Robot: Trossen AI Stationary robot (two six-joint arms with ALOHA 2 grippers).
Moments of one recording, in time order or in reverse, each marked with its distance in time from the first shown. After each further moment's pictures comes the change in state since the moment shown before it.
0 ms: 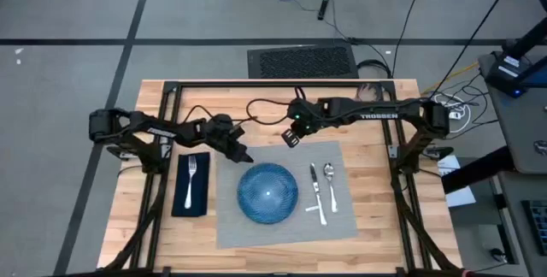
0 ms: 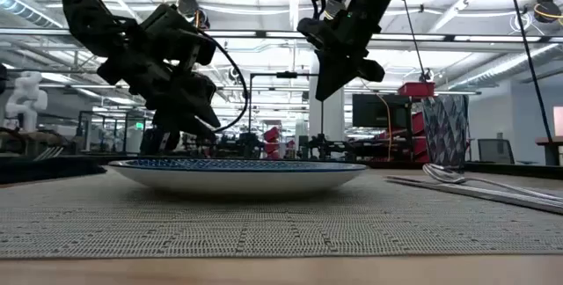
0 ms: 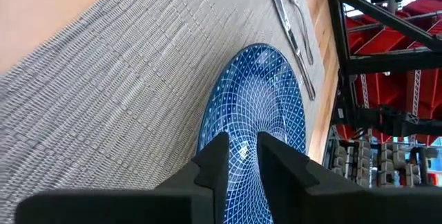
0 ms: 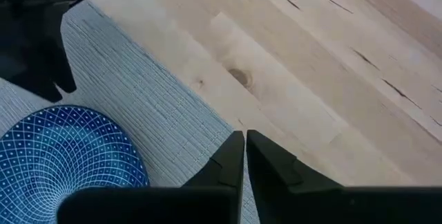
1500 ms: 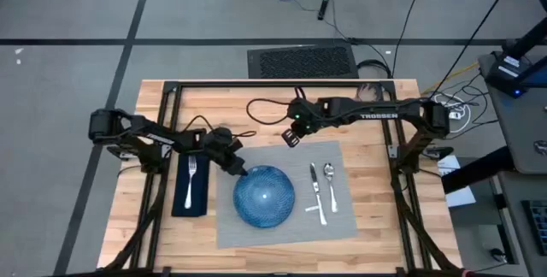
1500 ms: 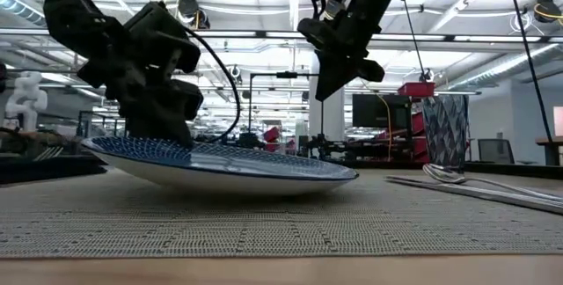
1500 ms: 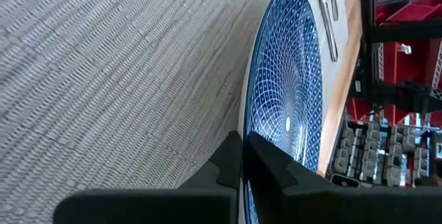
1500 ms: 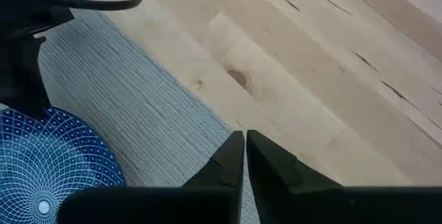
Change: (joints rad) left arm -0.139 0.004 -0.055 0.014 -0.066 -0.079; right arm 0.002 0.004 0.000 0.007 0.001 0.009
